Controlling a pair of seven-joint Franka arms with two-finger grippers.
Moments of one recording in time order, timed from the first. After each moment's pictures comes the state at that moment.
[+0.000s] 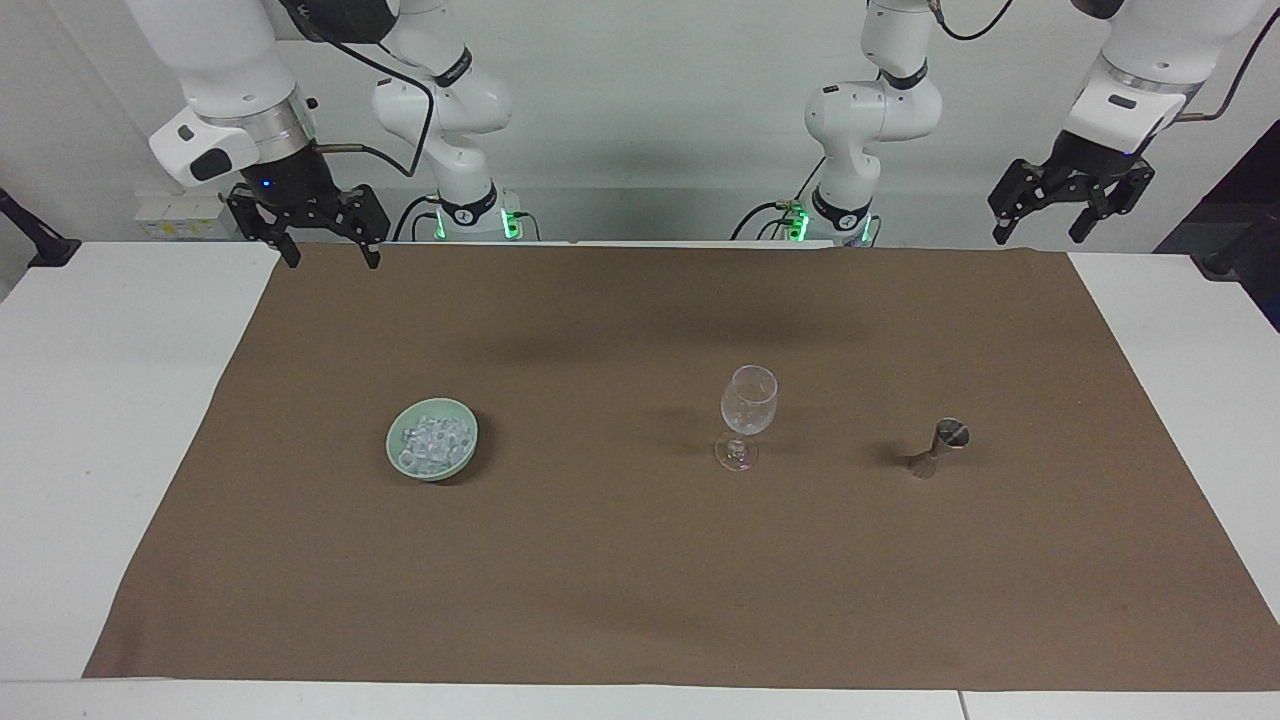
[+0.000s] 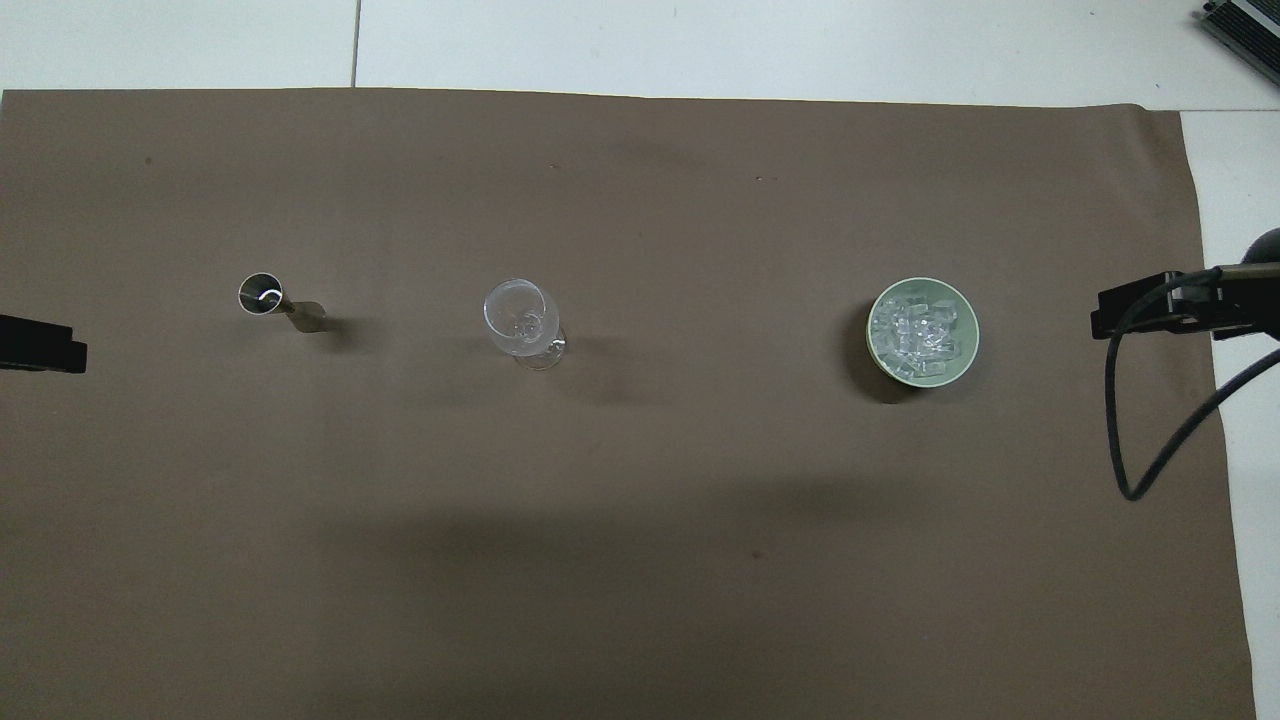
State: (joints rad) left arm -0.01 -0.11 -0.03 -1.61 0.01 1.53 0.02; right arm 0.06 0.00 -0.04 -1.52 -0.01 1.52 0.04
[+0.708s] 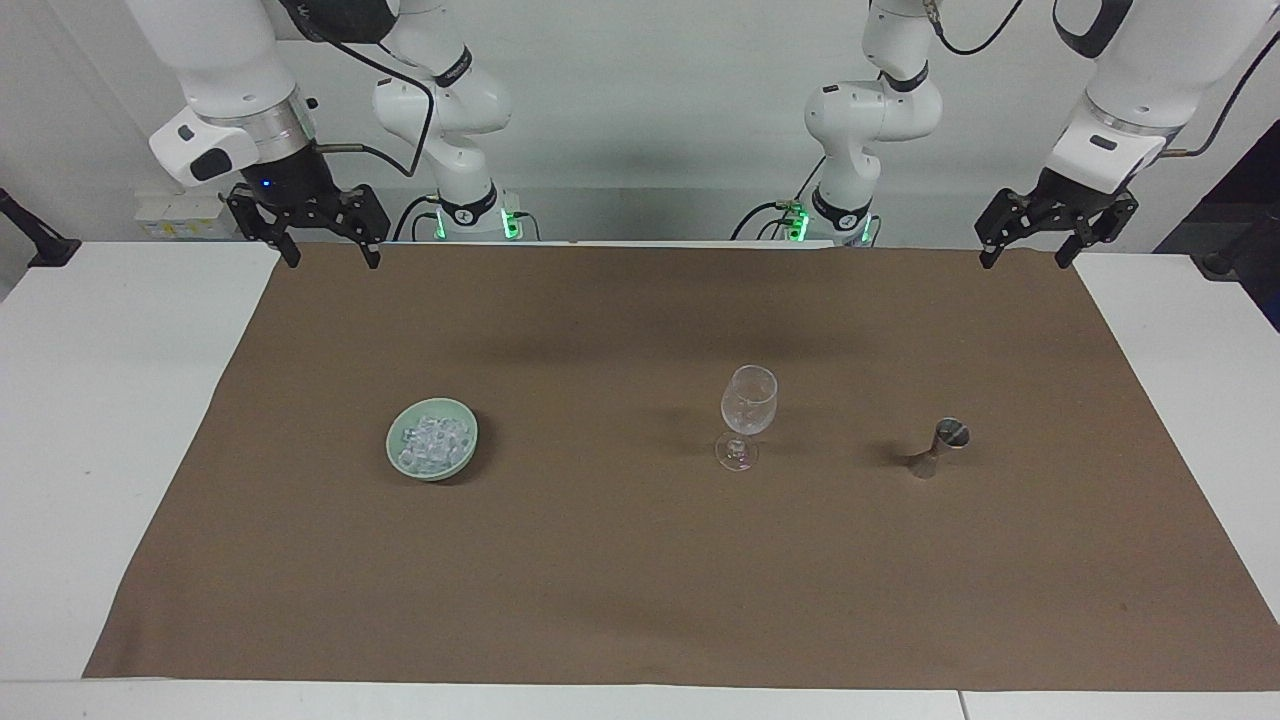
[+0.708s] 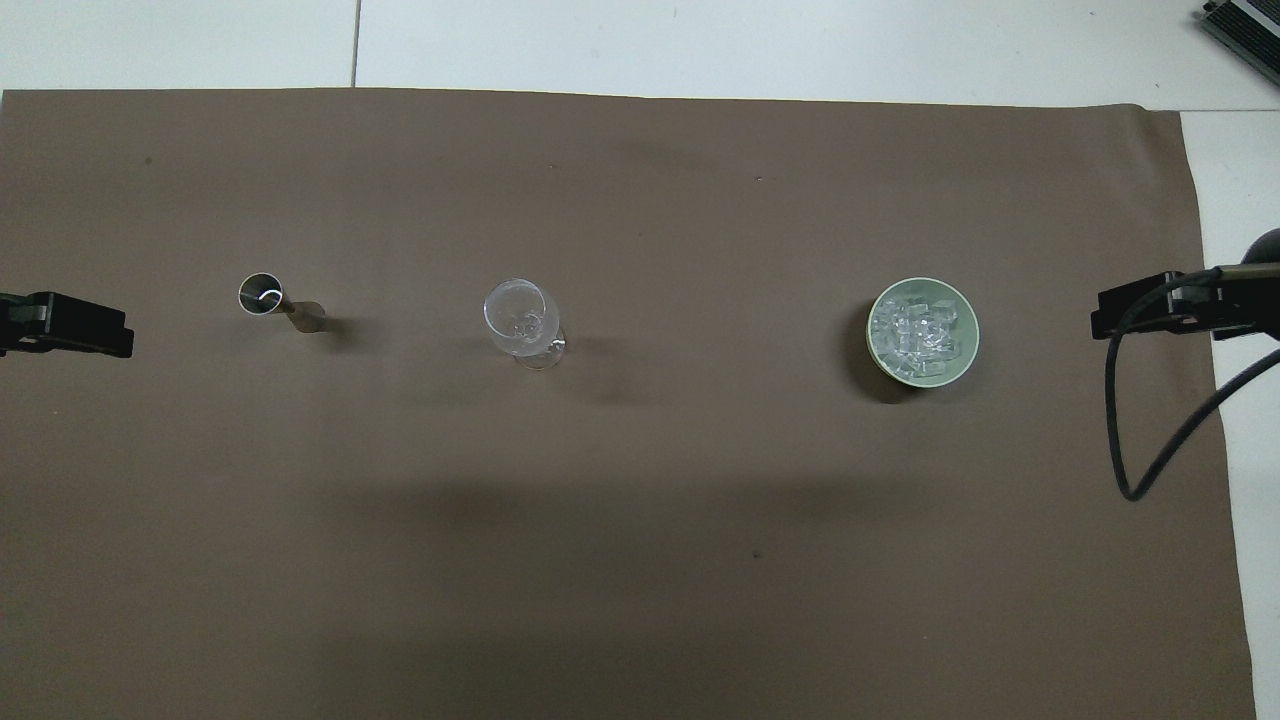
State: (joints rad) left arm -0.02 -0.06 -0.03 -1.61 0.01 1.56 0.02; right arm 0.06 0.00 -0.04 -1.52 -0.01 1.52 0.04
